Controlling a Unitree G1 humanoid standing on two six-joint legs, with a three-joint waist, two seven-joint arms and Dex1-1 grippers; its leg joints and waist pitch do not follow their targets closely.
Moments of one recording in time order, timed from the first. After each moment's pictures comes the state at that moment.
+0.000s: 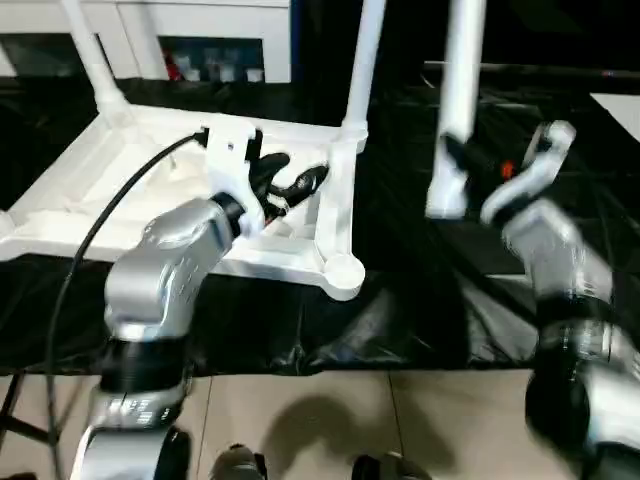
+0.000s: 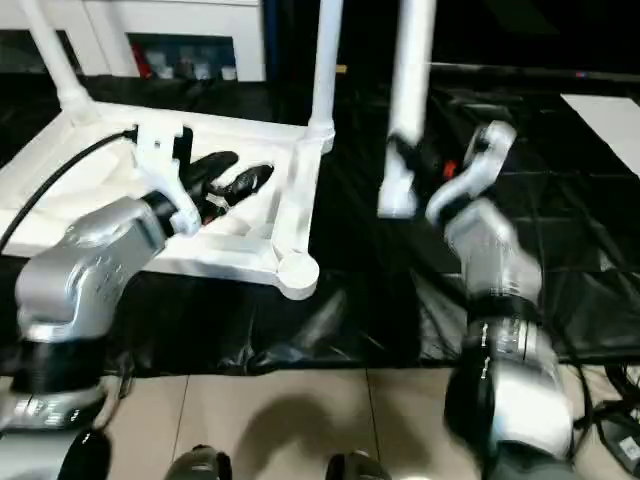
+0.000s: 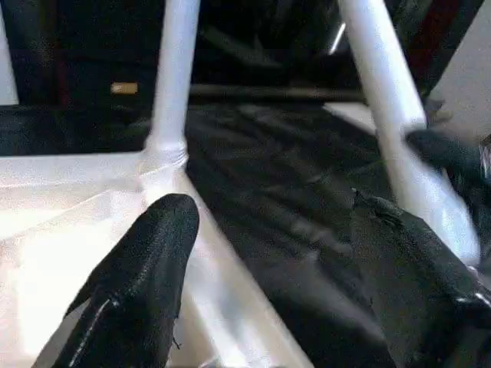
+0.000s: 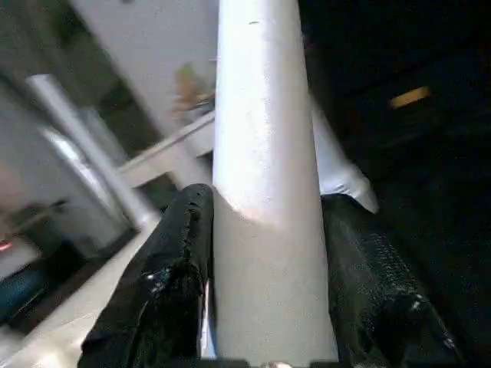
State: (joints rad) left arm -0.62 0.14 0.11 -0.04 -0.34 0.73 -0.45; right arm -0.69 -0.23 -0.44 0.58 0.55 0.40 0.76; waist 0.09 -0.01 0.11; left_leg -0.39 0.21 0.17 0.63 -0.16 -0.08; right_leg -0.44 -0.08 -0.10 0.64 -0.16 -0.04
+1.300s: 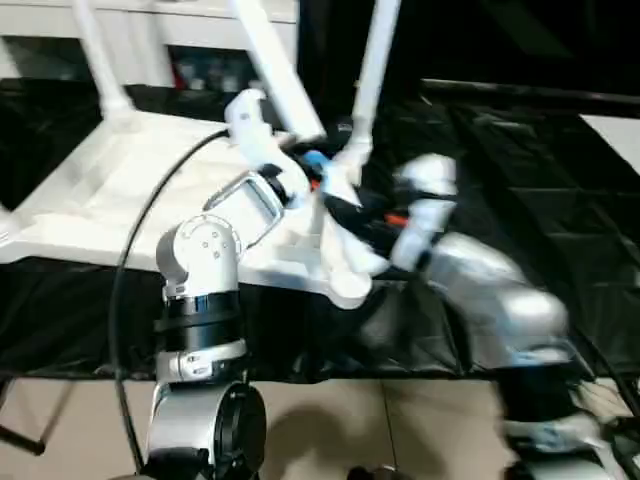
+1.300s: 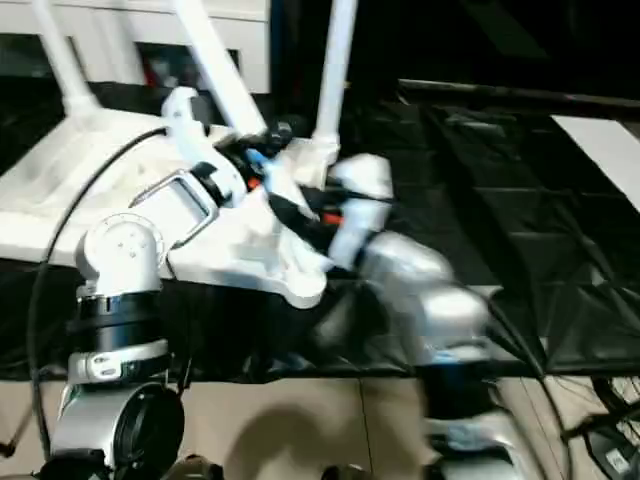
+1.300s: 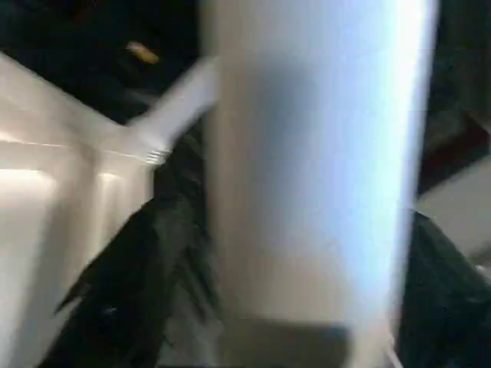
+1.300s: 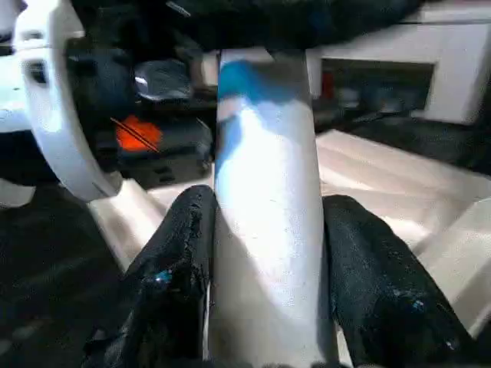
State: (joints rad) left arm -0.80 -0.13 0.37 0.17 -0.57 0.80 -0.01; right arm -0.51 -0.07 0.11 0.02 0.29 0.49 0.46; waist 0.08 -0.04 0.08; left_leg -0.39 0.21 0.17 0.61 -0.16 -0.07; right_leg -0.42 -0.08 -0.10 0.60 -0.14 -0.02
